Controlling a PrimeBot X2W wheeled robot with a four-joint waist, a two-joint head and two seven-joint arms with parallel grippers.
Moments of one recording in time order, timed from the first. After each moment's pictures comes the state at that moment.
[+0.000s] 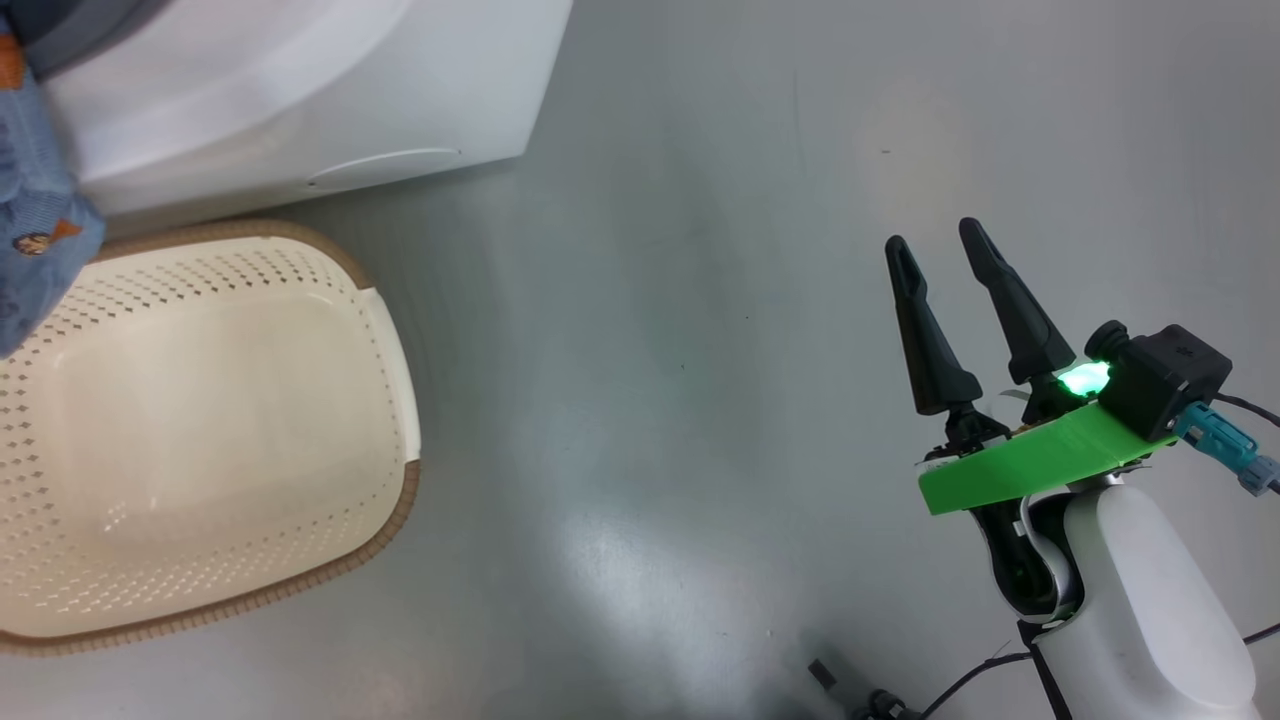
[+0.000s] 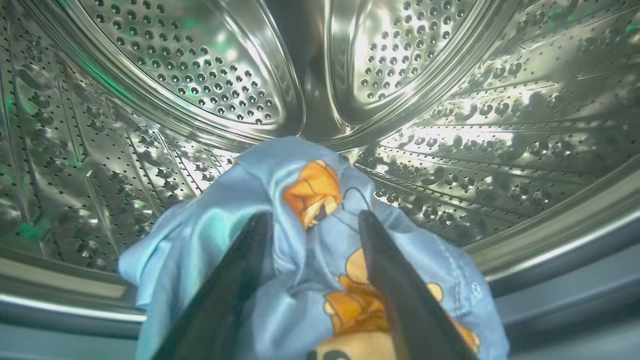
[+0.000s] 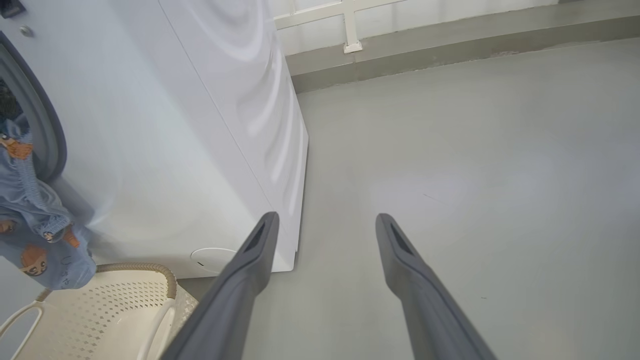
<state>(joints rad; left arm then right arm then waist) -1.40 0.35 -0.11 1.16 -0.24 -0.13 -0.23 -0.43 -0.13 0.22 0.22 0.46 0.12 -0.26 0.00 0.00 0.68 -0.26</state>
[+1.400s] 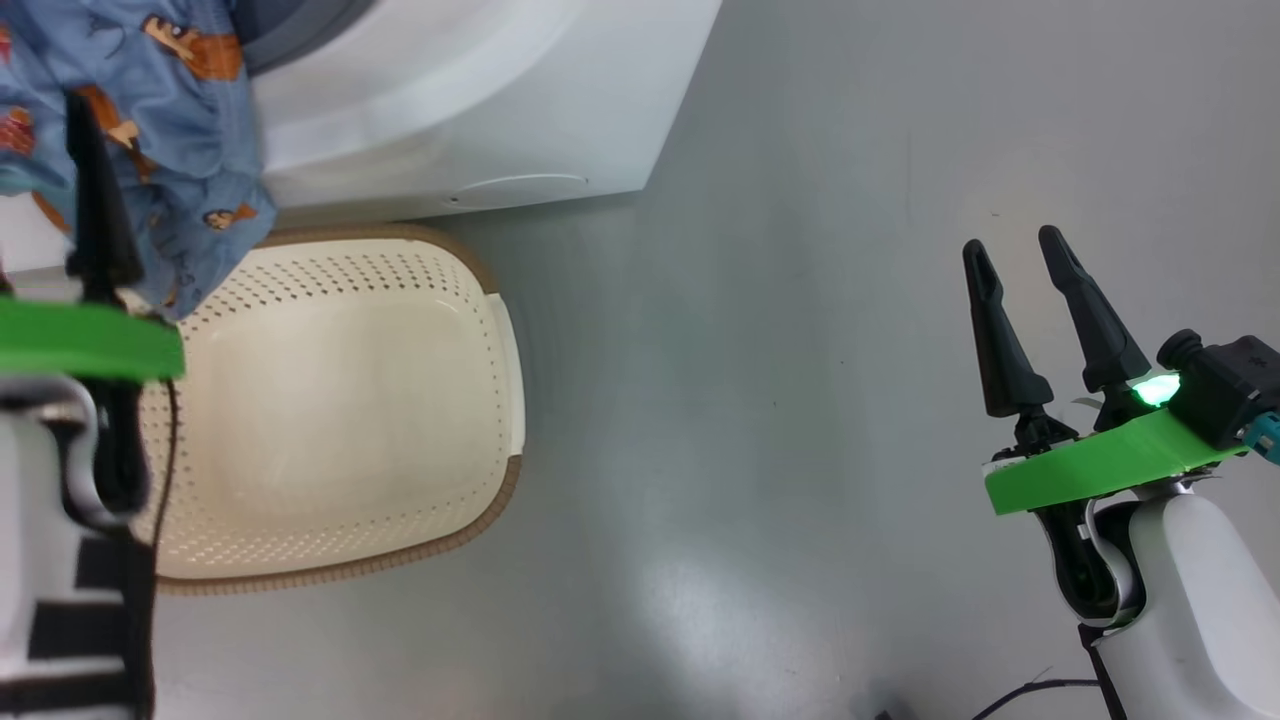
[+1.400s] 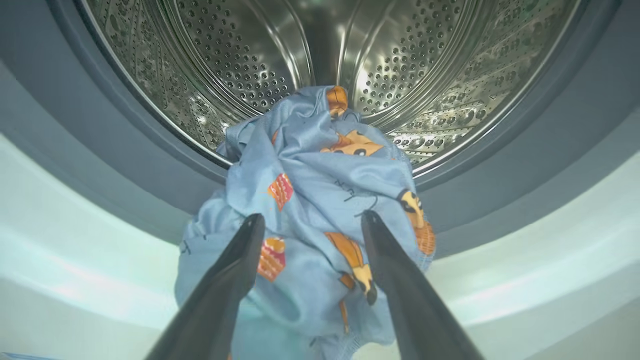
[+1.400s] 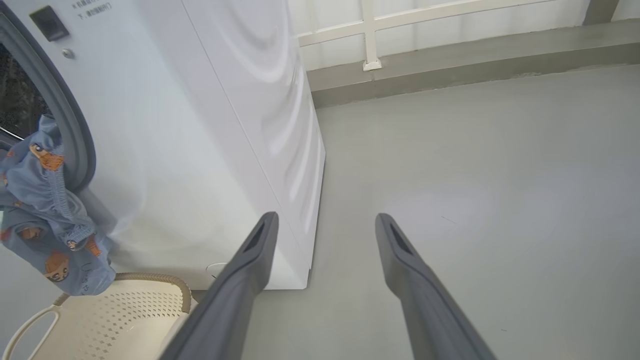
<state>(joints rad) -0.69 0.21 0.04 0.42 -0.38 -0.13 -0.26 -0.40 -0.19 0.15 0.22 0.45 0.12 -0.26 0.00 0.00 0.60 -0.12</state>
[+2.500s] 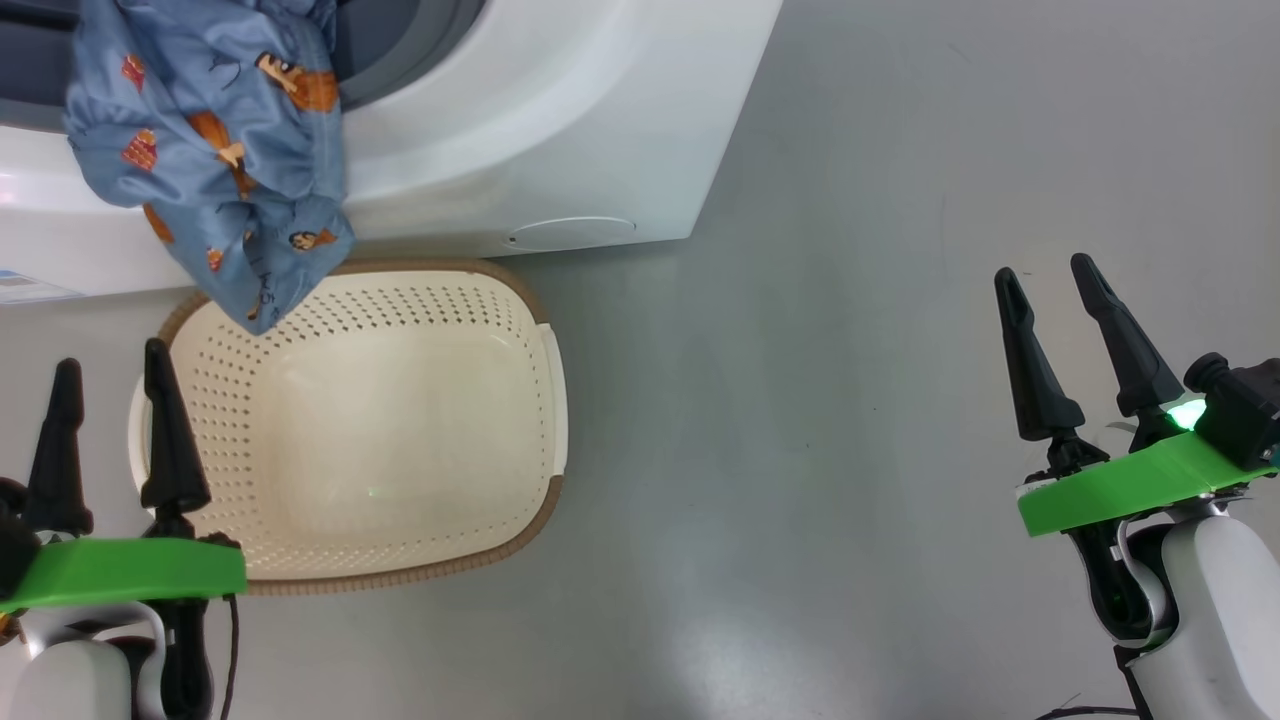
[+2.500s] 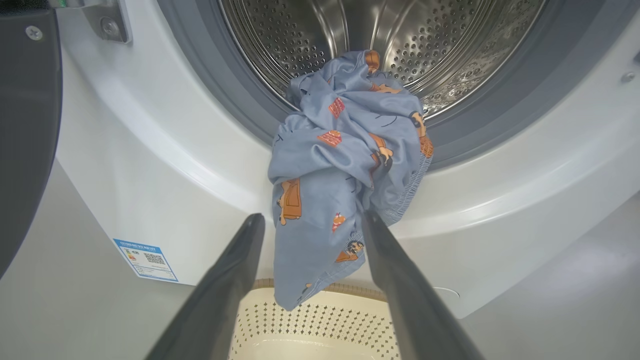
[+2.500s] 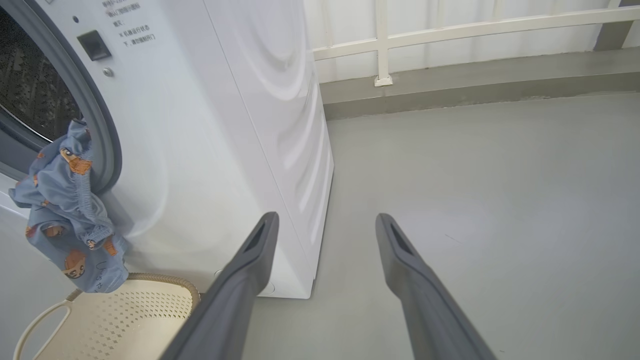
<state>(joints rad) -0.26 0.10 0.14 0.15 -0.35 -0.13 -0.26 -0.35 -0.24 0.14 0.22 0.45 0.12 -0.26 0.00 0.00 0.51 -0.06</state>
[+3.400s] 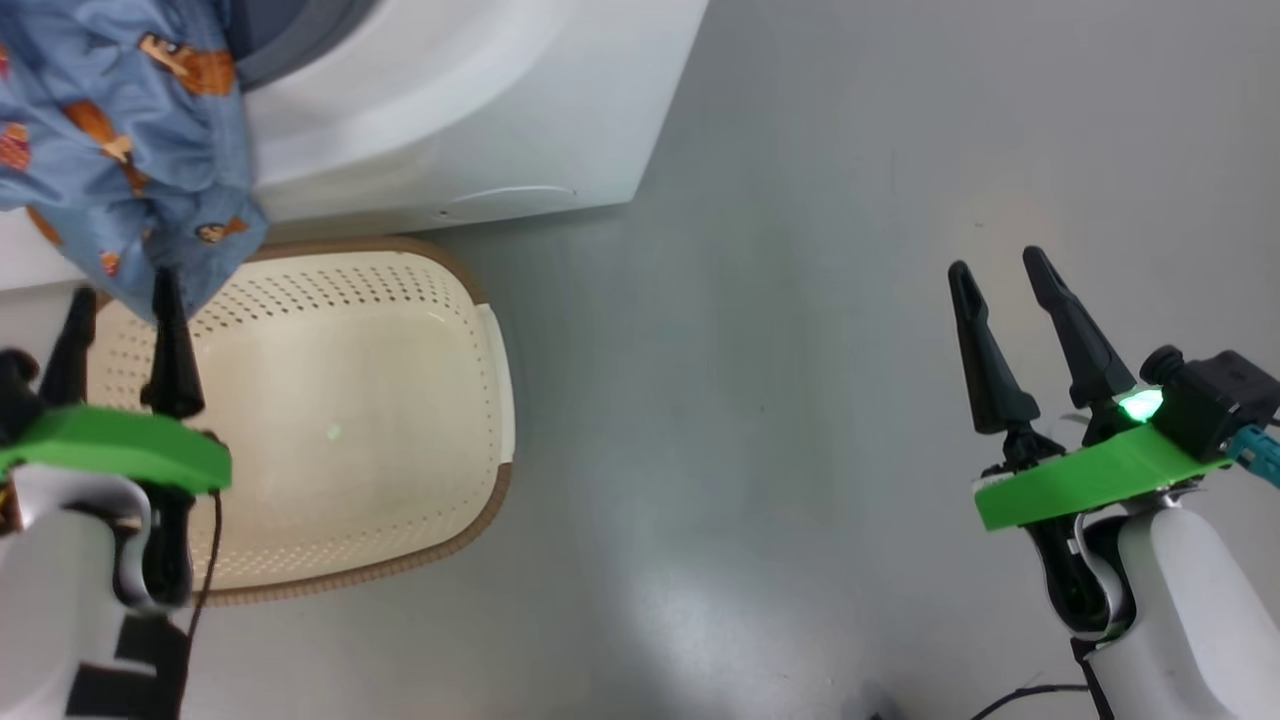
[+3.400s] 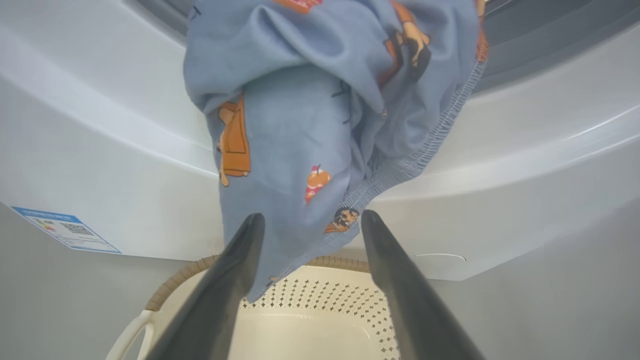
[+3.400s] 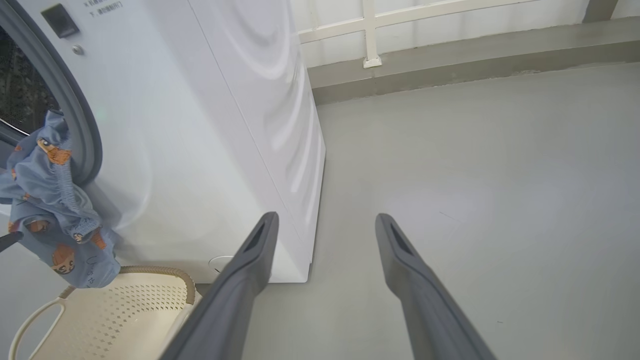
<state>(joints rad) -0.55 0.21 -0.02 0.55 -0.45 -0.13 -0.26 -0.37 -0.19 0.17 0.22 0.45 0.12 -0.26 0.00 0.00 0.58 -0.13</state>
